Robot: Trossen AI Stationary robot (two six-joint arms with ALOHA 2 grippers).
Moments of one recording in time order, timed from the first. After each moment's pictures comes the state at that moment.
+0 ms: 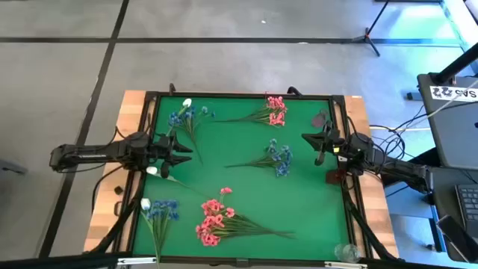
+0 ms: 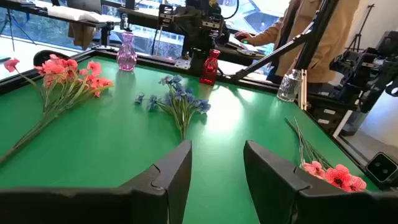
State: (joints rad) left arm 0.14 0.17 0.01 0.04 0.14 -0.20; right arm -0.30 0.00 0.01 0.03 0.02 0.05
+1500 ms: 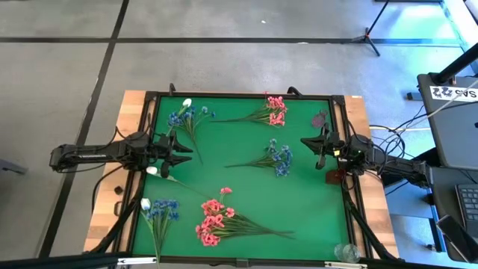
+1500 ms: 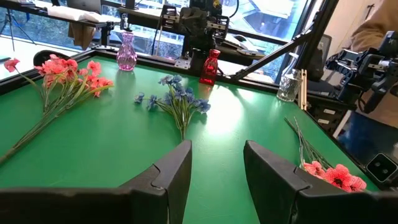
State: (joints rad) left arm 0.14 0.17 0.01 0.04 0.14 -0.20; right arm -0.22 0.00 0.01 0.03 0.01 0.05
